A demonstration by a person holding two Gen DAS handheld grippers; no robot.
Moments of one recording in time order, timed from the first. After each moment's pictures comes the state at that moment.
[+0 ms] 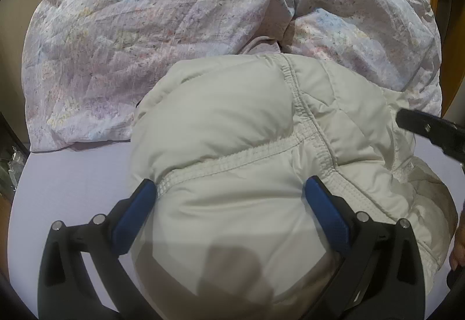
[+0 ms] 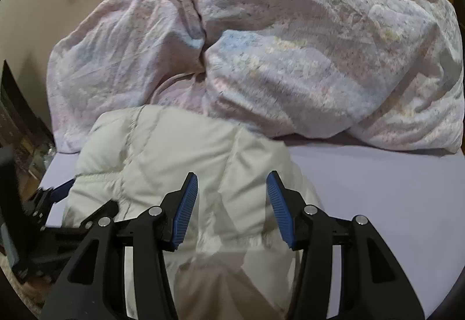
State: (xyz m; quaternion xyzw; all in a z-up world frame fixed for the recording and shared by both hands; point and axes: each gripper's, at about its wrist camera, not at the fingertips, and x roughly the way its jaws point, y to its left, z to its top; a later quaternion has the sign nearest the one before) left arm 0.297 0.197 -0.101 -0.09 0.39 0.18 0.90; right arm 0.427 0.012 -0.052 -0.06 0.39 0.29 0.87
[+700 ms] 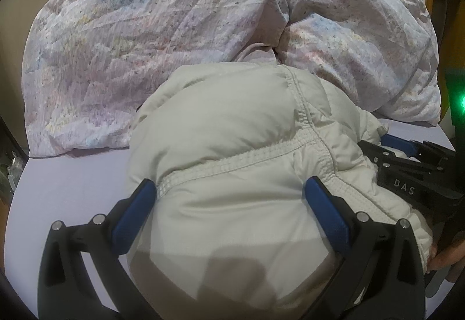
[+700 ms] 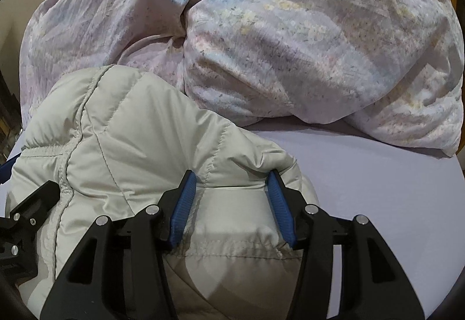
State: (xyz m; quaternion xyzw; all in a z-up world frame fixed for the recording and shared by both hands) left arm 0.299 0.192 -0.104 -0.08 0.36 0.18 0.91; right arm 0.431 0.023 -0.107 -0.11 0.39 0.25 0.88
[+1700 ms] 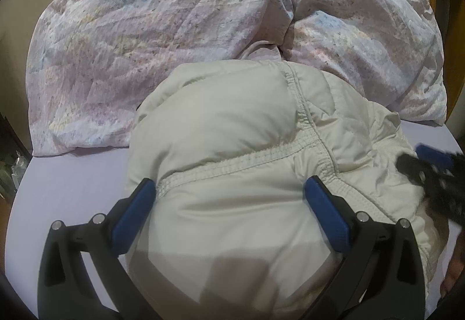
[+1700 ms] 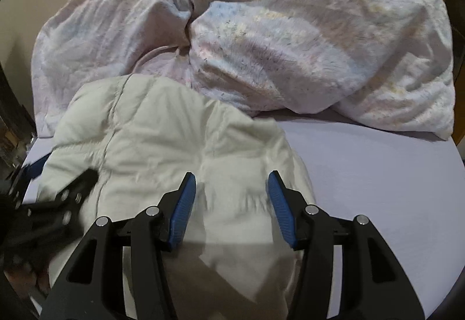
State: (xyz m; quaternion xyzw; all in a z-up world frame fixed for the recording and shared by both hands) left arm 0.300 0.193 -0.109 -0.08 0.36 0.19 0.91; right arm 0.405 0.002 -0.079 -0.09 0.41 0.25 0.87
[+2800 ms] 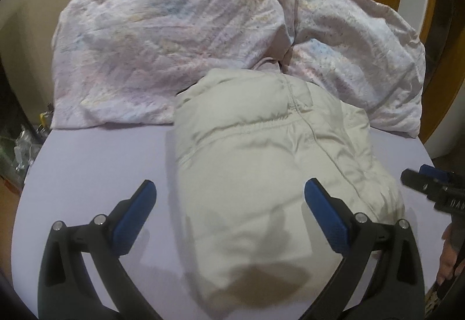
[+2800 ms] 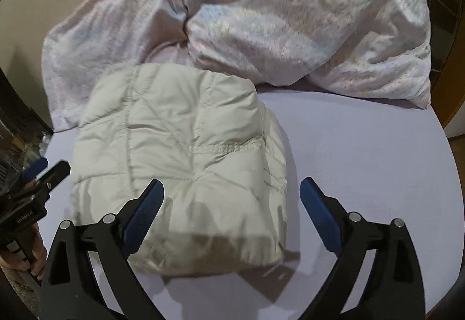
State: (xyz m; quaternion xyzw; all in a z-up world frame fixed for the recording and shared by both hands) left arm 0.207 0.179 -0.055 -0.14 0.36 0.18 0.90; right arm 0.346 -0.048 -0.023 -0.06 0.46 0.24 0.85
